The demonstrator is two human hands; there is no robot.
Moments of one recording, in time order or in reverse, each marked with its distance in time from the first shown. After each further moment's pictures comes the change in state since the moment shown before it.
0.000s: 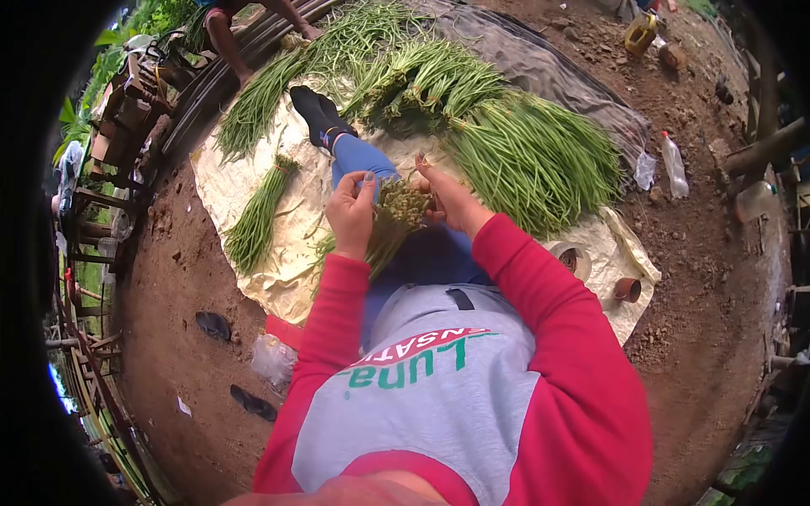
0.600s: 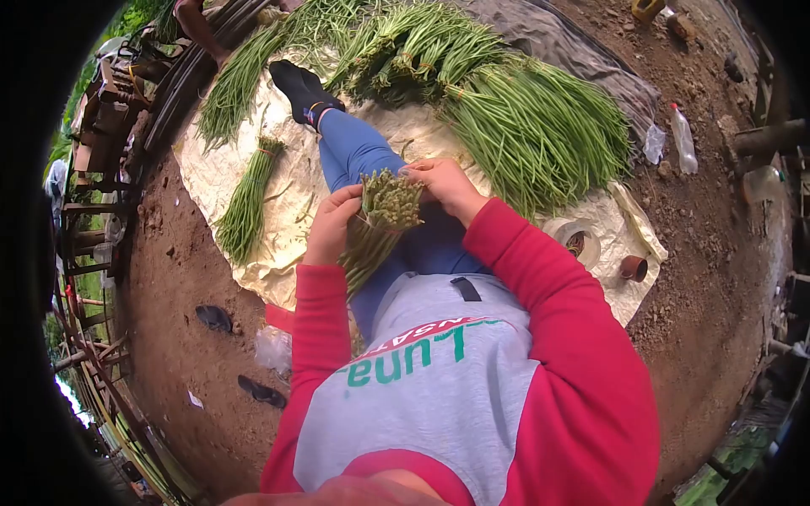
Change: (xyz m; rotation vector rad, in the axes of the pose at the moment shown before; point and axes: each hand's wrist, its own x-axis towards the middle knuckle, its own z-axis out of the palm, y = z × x) left_hand 0.005 -0.050 -0.034 -0.670 -0.547 -0.540; right_hand 0.049 0.044 -0.026 0.086 0.043 -0.137
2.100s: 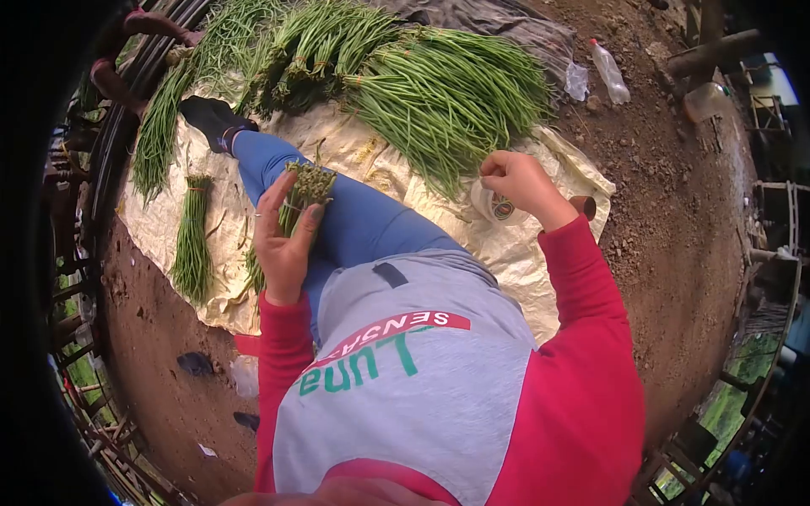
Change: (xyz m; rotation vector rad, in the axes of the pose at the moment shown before) left_hand -0.036 0.011 0.109 0.755 0.058 0.786; right_hand -0.229 -0.058 -0.137 -1.054 0.543 -0.068
